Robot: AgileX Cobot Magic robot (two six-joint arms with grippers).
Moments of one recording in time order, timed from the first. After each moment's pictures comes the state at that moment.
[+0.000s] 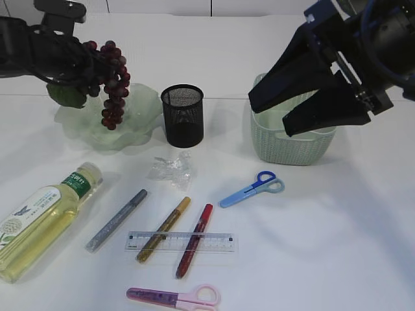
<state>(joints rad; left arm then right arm) -0.17 2.05 -1.46 -1.82 -0.07 1.91 0.19 1.45 -1.22 0.90 1.21 -0.35</state>
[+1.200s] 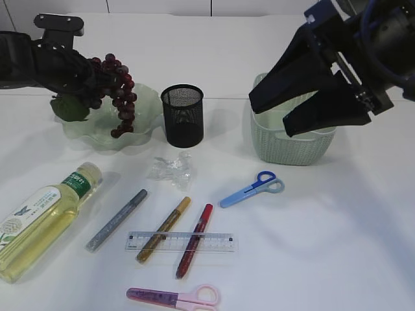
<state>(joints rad) -0.15 2.11 -1.46 -1.83 -0.04 1.82 0.19 1.45 -1.22 0.89 1.21 -0.35</state>
